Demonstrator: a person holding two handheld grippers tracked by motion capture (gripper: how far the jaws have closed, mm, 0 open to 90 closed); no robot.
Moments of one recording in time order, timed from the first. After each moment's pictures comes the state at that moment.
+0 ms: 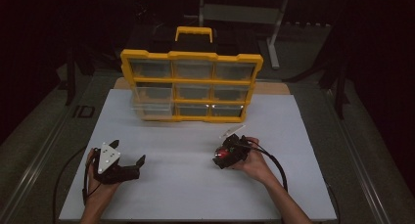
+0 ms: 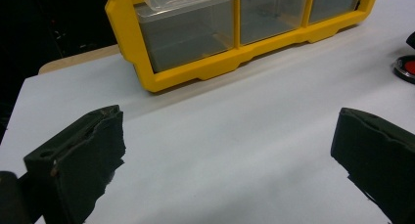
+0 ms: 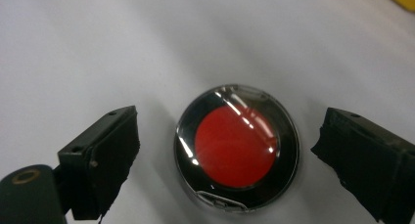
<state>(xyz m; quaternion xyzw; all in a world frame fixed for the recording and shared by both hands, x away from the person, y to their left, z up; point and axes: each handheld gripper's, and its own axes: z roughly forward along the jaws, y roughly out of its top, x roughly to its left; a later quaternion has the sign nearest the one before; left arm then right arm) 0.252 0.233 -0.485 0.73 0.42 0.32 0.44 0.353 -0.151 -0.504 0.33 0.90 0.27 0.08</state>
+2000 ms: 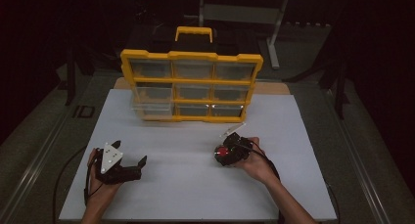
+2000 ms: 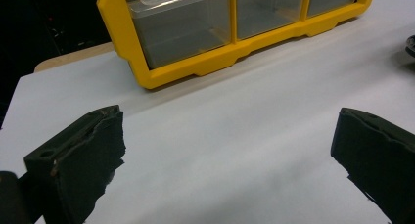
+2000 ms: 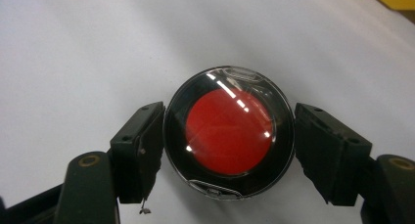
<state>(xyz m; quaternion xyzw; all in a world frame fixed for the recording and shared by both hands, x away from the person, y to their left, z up) 0.253 0.229 -0.487 0.74 0.42 0.32 0.43 0.348 -0.150 -0.488 0.34 0.90 0.26 0.08</state>
